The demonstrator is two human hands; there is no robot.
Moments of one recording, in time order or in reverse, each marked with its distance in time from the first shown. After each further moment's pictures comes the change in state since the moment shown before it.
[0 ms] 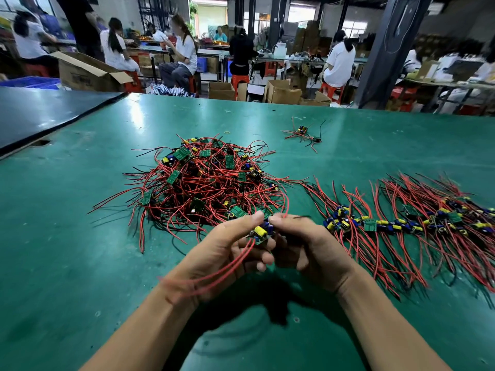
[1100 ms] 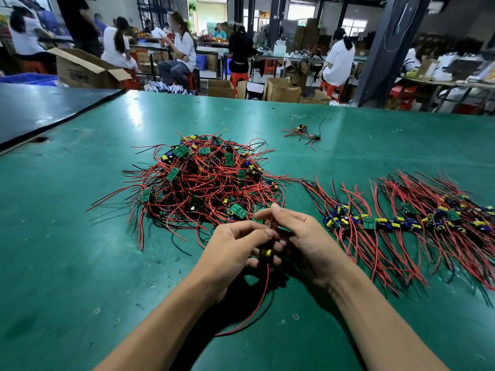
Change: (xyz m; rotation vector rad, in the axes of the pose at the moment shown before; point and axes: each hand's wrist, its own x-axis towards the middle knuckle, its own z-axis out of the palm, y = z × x) left_hand 0.005 -0.021 0.006 0.260 0.223 0.176; right_hand 0.009 0.008 -0.002 -0.015 0.130 -0.001
